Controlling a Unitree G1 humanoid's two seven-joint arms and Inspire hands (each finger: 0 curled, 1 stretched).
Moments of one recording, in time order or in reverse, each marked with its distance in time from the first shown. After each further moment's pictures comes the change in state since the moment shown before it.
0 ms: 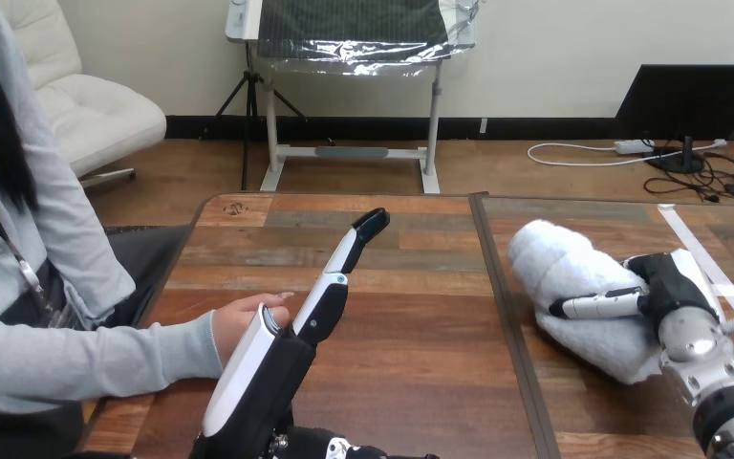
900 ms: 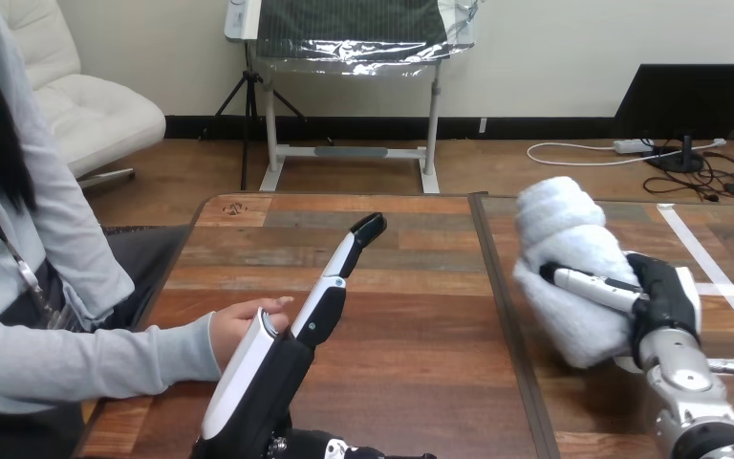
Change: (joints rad) left arm 0.016 0.001 0.006 0.000 0.005 0.022 0.002; right arm 0.071 0.091 -0.215 0.000 0.249 -0.242 0.066
